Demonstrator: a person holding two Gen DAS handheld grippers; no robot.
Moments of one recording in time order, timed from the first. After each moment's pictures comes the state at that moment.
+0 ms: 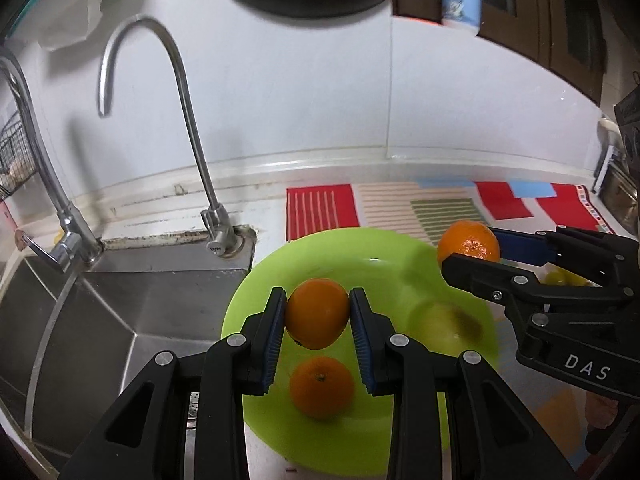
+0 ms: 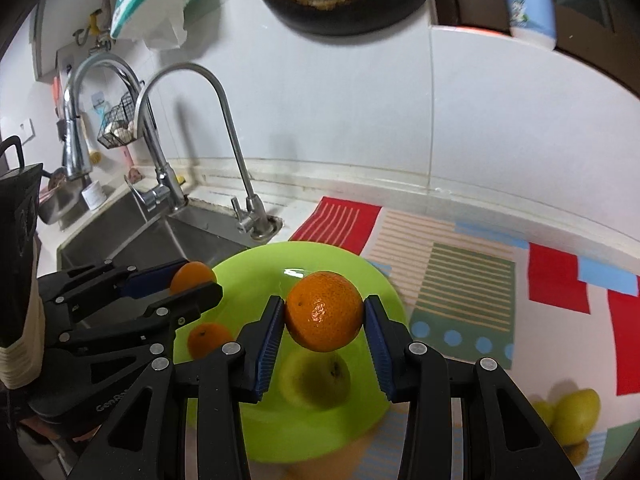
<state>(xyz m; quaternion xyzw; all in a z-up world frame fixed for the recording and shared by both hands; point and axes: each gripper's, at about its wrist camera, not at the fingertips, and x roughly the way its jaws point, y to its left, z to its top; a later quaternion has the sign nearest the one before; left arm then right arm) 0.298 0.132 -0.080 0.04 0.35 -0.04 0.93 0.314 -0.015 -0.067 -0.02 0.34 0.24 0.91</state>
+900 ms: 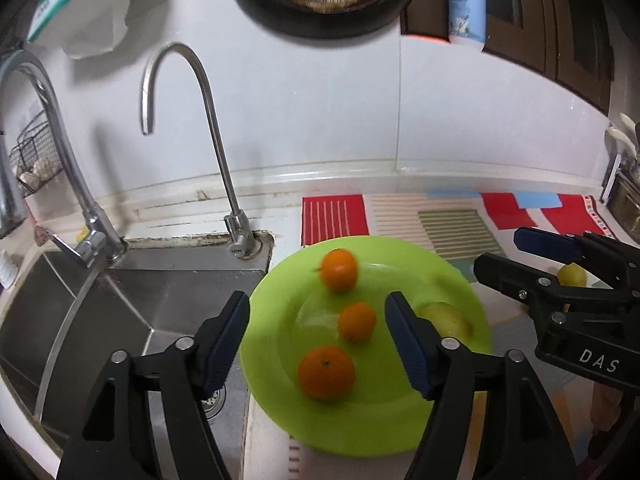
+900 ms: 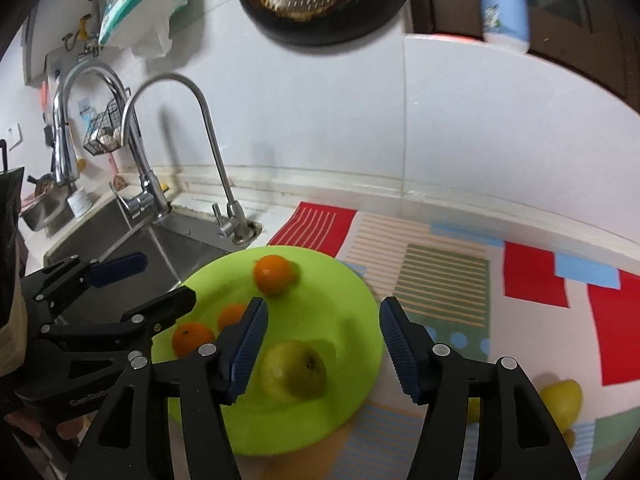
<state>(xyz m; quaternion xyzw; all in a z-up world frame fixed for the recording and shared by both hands) 0.267 0.127 -0.061 0.03 0.33 -0.01 0.94 0.301 -0.032 -0.059 -0.02 0.32 0.20 0.92</state>
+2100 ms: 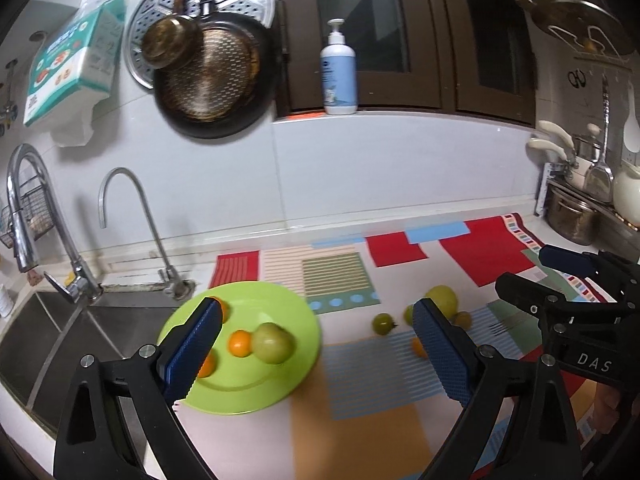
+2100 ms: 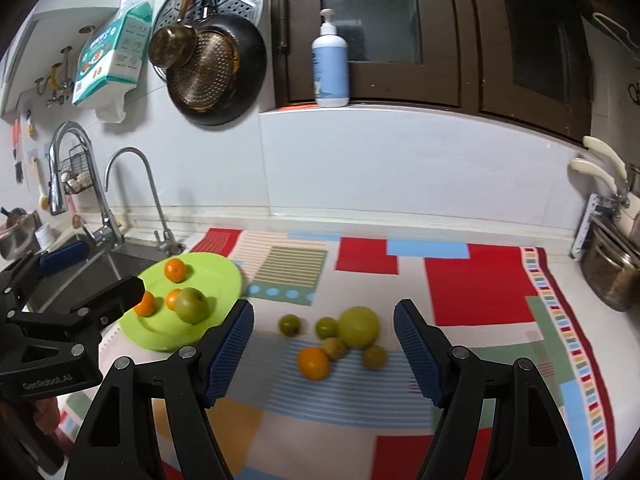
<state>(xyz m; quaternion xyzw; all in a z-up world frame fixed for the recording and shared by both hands) 0.171 -0.017 -0.004 0.06 0.24 -0.07 0.97 0.171 -0.195 -0.013 0.00 0.26 0.08 0.96</state>
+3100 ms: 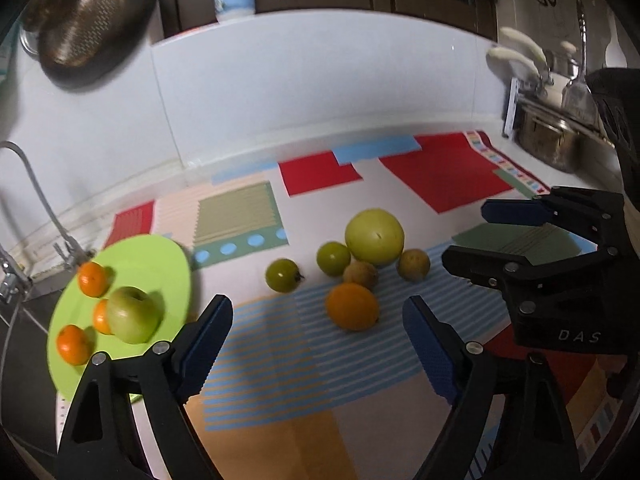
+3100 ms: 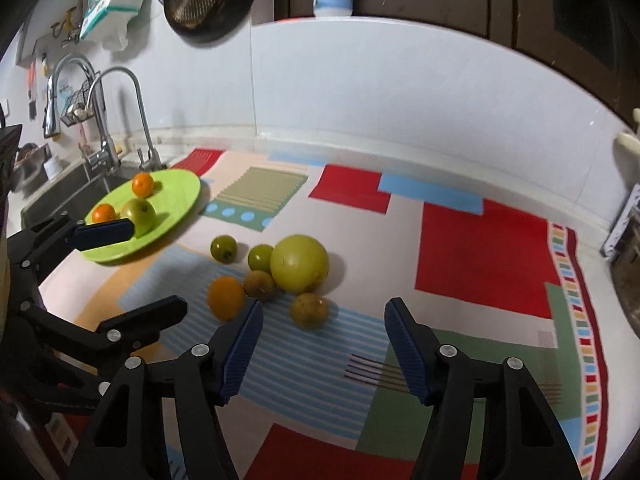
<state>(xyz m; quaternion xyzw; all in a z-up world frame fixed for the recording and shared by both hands) 0.229 -0.108 -0.095 0.10 0.34 -0.15 0.92 0.234 -0.254 -0.092 -0.06 0.35 0.15 0.92</state>
